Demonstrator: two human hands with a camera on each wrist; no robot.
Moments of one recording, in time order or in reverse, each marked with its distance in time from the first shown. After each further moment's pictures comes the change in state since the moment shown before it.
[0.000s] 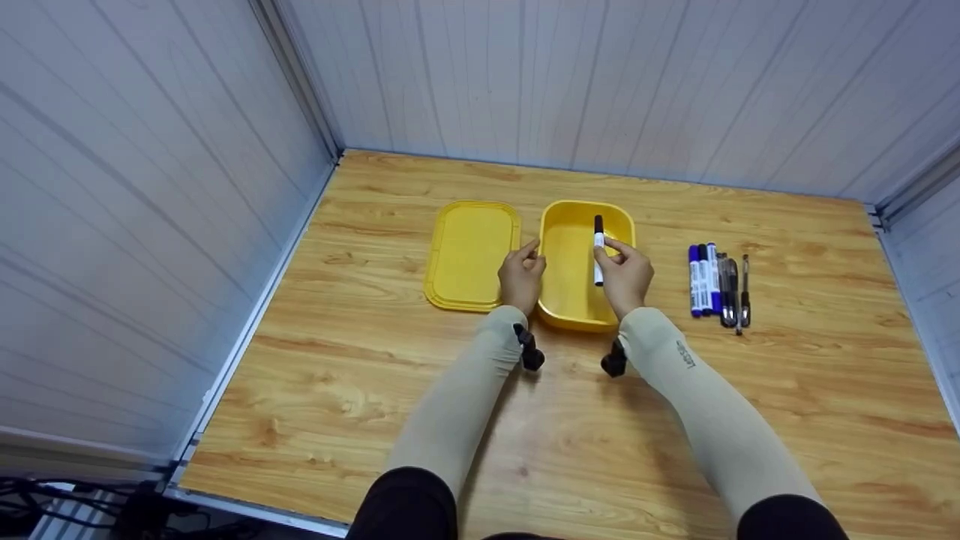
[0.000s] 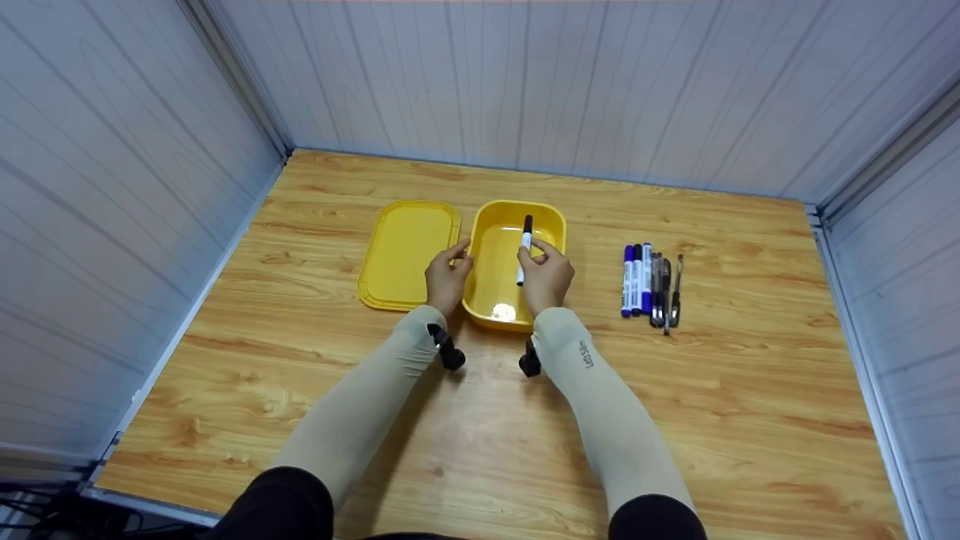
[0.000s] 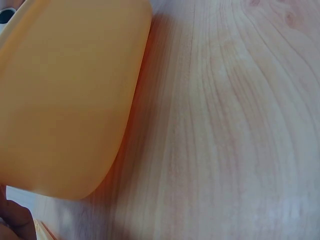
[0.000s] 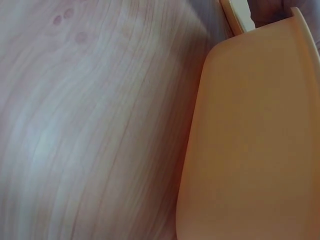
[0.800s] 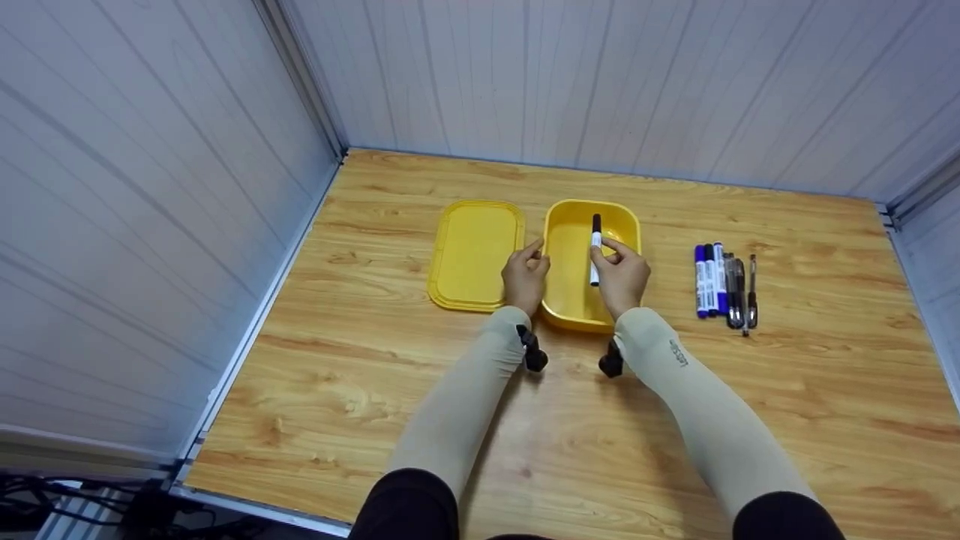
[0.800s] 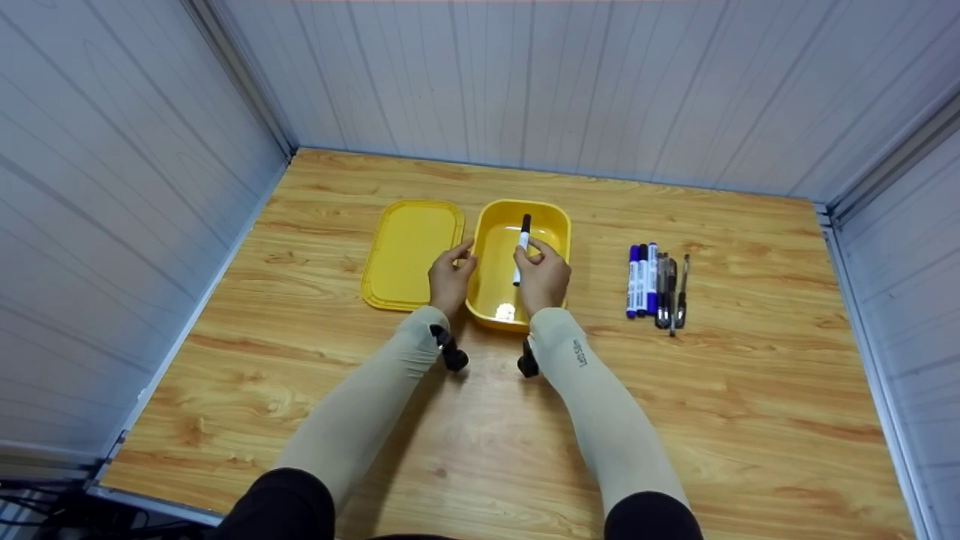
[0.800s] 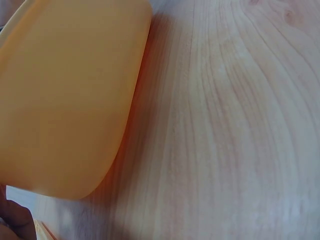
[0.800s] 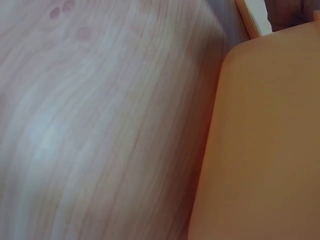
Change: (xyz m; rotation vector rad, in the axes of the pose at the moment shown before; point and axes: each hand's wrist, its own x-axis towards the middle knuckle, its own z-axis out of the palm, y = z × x) left_hand -0.001 0.000 -0.002 0.020 0.012 0.042; right_hand -0.002 0.000 0.011 -0.011 0.004 -0.037
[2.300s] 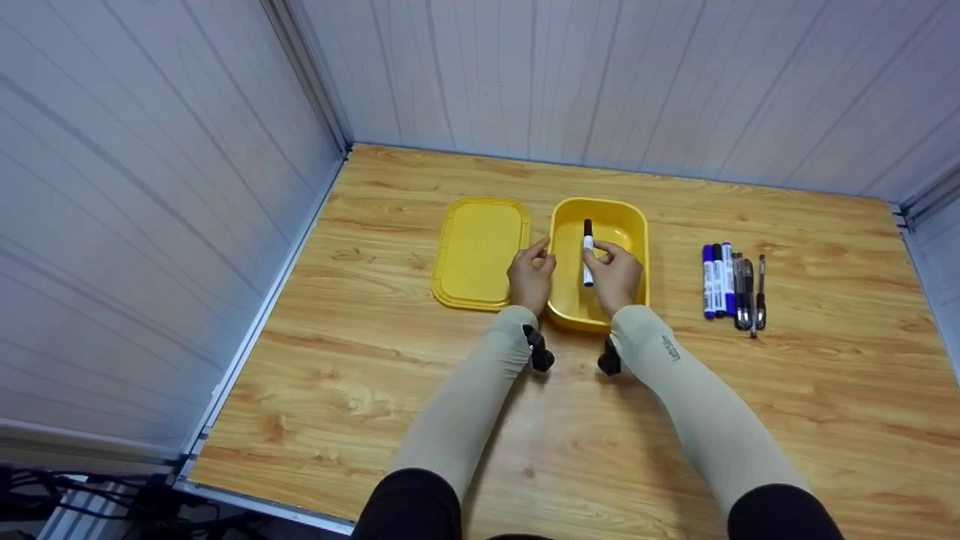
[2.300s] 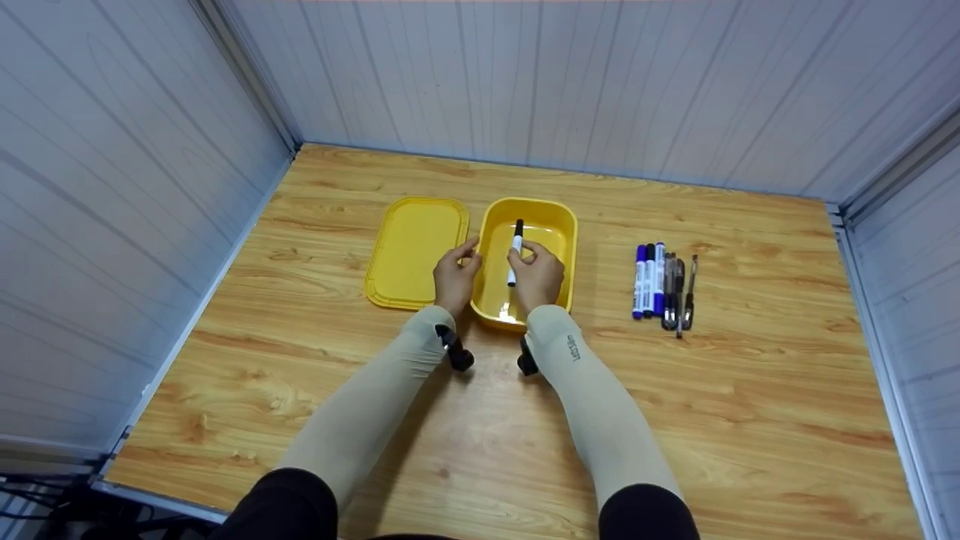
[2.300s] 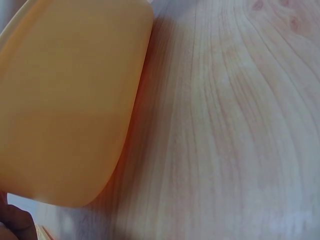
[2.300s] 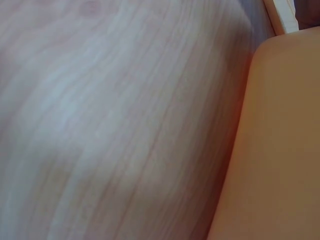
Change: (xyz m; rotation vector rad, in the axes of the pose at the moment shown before) left_hand -0.001 0.002 0.002 -0.035 0.013 -0.042; right_hand 0.003 0.006 0.019 -0.096 -0.078 -0.015
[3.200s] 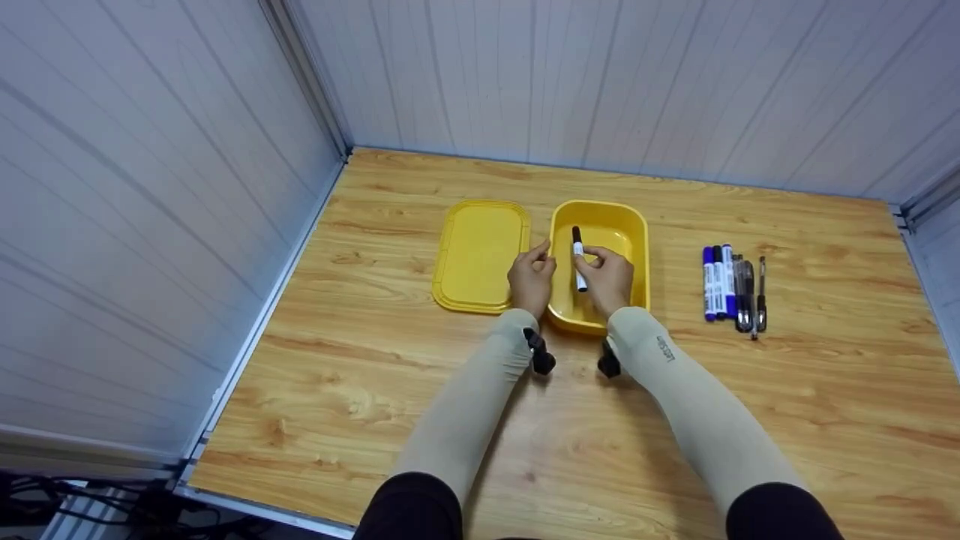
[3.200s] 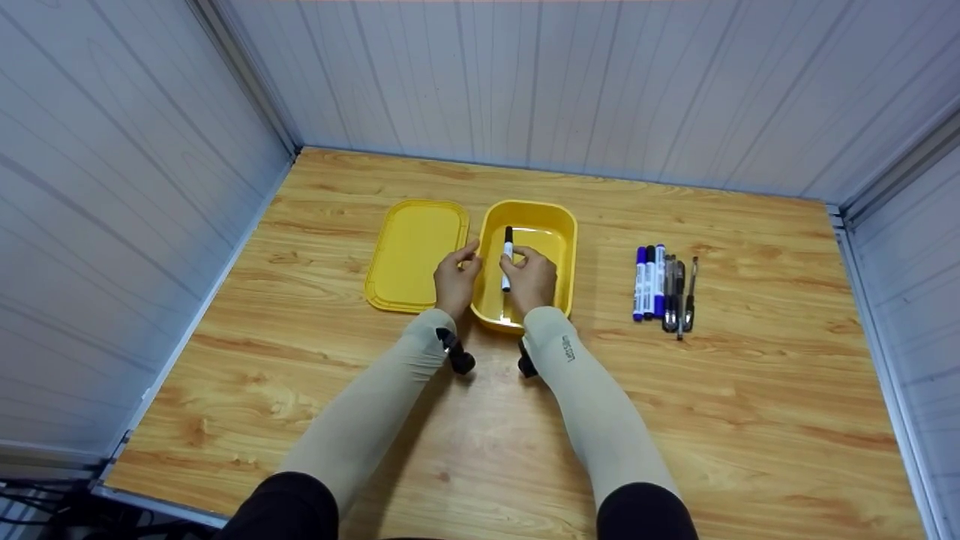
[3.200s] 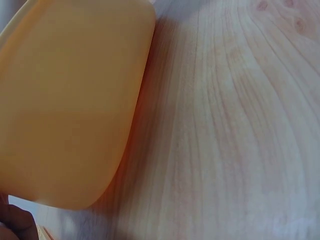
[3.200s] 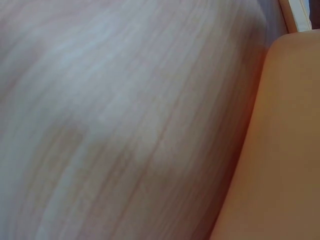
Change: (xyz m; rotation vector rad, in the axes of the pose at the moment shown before) left_hand 0.000 0.001 0.002 0.004 0.018 -0.013; right_hand 0.003 0.004 0.008 -0.040 -0.081 -0.069
